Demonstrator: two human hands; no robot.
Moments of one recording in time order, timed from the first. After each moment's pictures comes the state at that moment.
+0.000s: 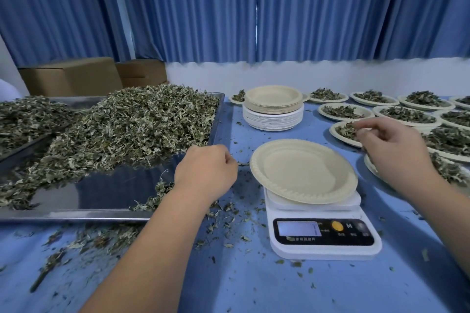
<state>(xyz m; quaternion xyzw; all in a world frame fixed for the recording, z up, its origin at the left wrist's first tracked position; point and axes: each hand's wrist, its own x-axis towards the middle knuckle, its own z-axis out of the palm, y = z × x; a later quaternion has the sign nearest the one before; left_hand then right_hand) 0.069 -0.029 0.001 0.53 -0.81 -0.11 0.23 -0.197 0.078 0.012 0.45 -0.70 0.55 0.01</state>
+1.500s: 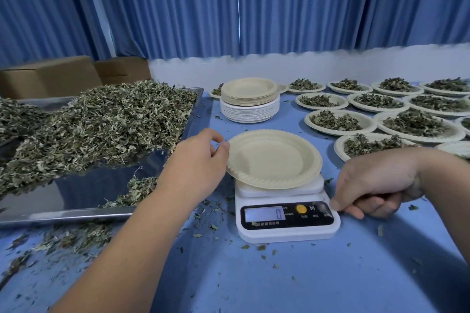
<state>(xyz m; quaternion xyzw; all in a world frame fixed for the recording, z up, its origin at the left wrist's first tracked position) 0.050 0.000 0.003 0.44 -0.80 -0.18 0.36 -0.201 0.126 0.034 0.51 -0.68 0.04 -0.52</state>
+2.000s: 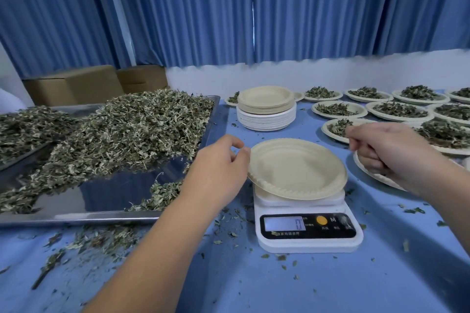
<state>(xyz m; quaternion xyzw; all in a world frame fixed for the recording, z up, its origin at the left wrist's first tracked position) 0.045 0.002 0.001 0.43 -0.79 -0.24 0.38 -0.210 0.105 0.022 0.43 -0.64 0.57 -0.28</state>
